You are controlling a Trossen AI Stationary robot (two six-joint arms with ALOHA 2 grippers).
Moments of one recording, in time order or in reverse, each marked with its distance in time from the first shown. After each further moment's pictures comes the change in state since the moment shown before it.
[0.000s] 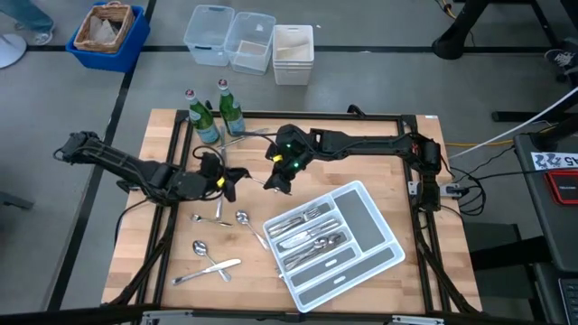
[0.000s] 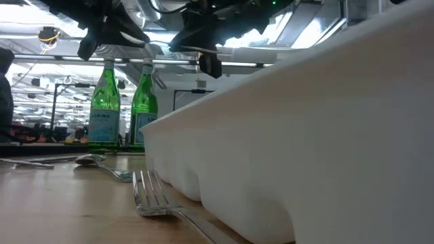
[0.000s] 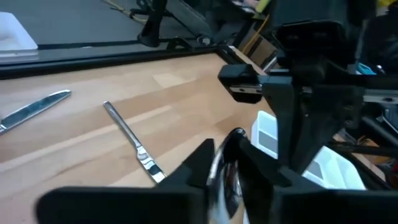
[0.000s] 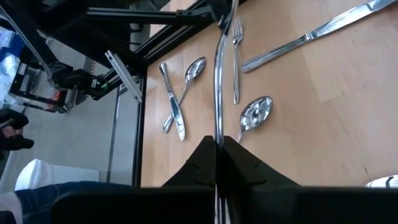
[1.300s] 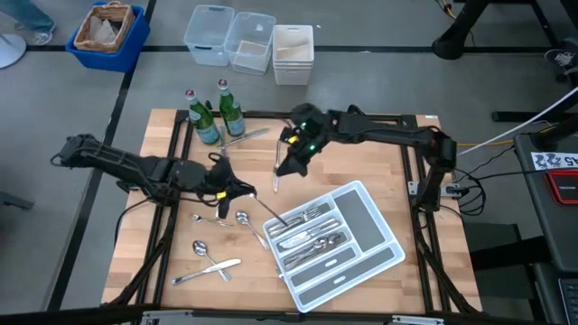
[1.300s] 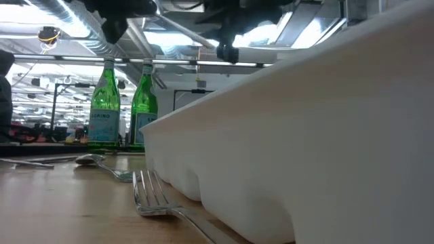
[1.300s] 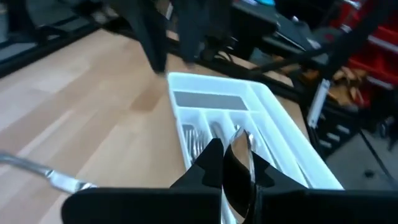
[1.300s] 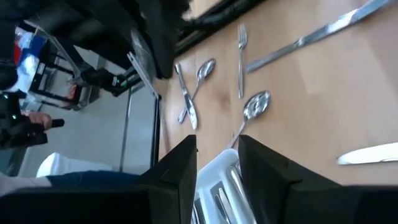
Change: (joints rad) left arm 0.087 0.012 0.064 0.064 0.534 0.414; right arm -0.098 -0.129 0.001 -0.162 -0.120 -0.074
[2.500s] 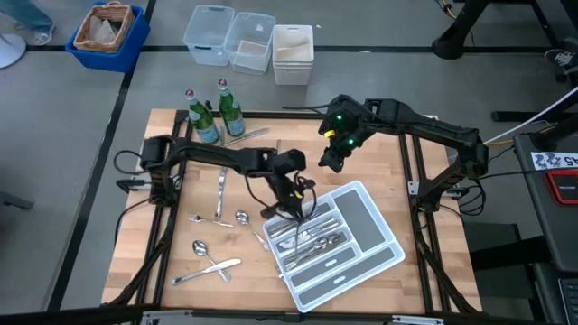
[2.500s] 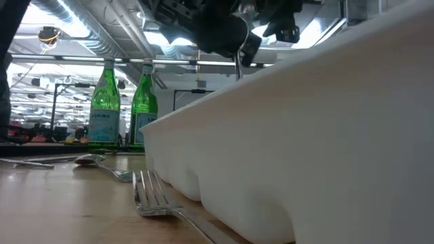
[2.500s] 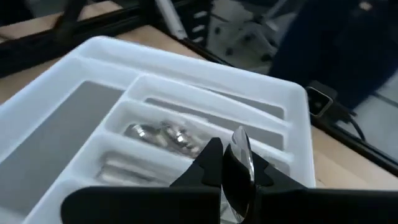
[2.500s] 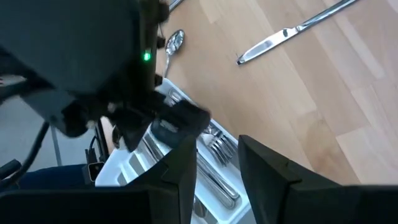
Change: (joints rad) left arm 0.283 0.956 0.681 -0.160 1.073 0.961; right arm -0.034 -0.267 -0.001 -0.555 0.298 -0.052
